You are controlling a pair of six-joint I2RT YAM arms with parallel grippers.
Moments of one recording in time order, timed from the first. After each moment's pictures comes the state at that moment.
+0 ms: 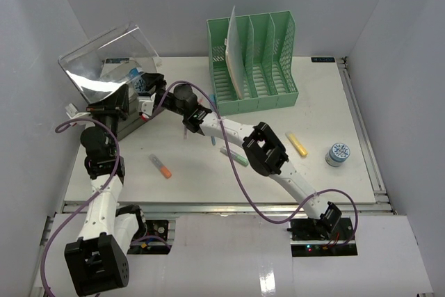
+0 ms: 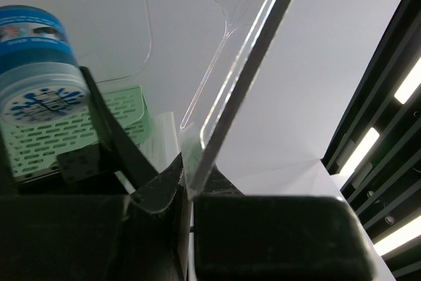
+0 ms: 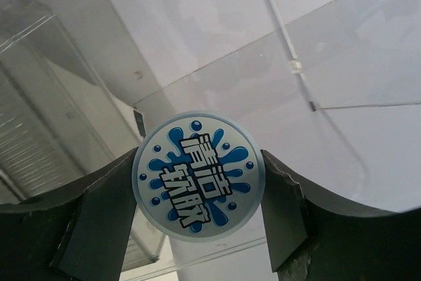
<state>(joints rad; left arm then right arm) 0.19 0.85 0.49 0.66 0.17 -1.57 0.98 2.58 2.23 0.59 -0.28 -1.07</state>
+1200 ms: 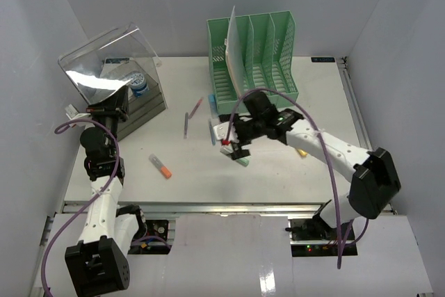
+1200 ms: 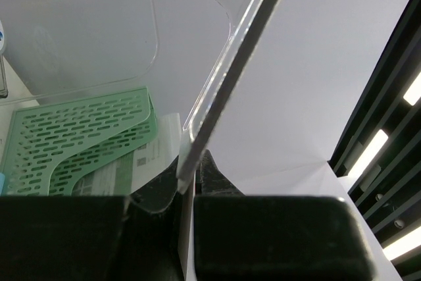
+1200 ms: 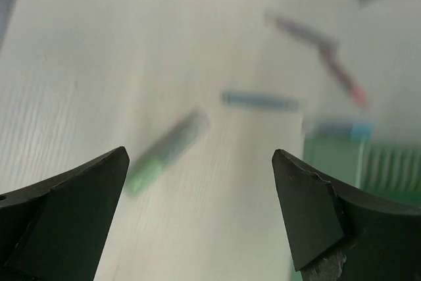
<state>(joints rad) 0.19 0.83 0.49 0.62 0.16 -1.55 0.73 1.48 1.18 -0.53 -0.64 -1.09</state>
